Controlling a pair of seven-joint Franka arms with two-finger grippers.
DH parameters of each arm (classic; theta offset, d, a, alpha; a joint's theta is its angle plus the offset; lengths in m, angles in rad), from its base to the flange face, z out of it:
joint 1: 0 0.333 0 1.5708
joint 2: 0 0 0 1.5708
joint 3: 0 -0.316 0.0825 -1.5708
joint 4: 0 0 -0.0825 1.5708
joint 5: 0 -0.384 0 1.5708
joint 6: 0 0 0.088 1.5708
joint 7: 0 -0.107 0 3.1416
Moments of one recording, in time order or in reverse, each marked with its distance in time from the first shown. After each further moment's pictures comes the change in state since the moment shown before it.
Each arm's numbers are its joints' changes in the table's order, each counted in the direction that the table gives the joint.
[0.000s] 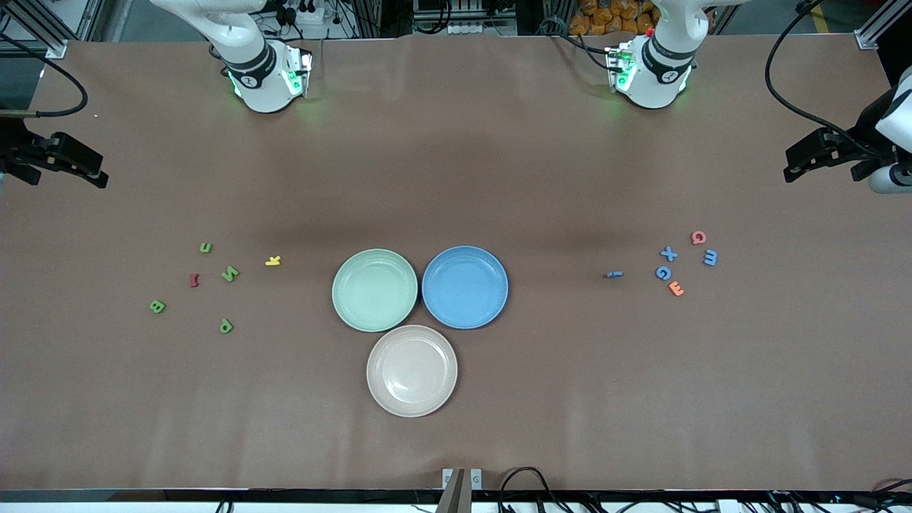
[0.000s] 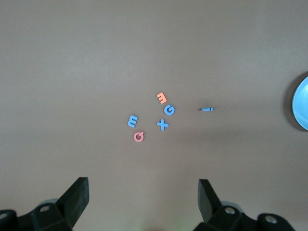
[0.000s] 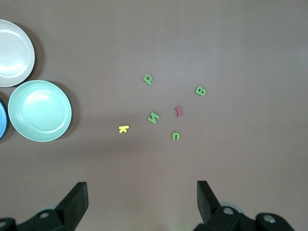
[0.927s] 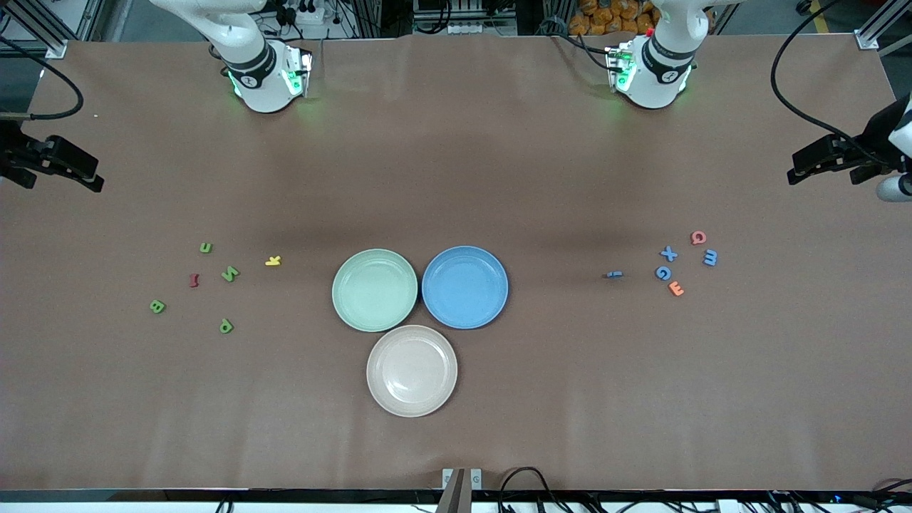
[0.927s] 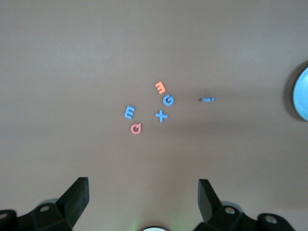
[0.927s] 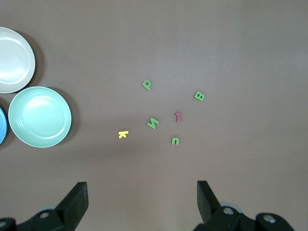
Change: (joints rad) left arm 0.063 -0.008 -0.003 -0.045 0.052 0.000 -0.063; right arm 0.000 -0.004 0.006 0.001 0.000 -0.024 -0.001
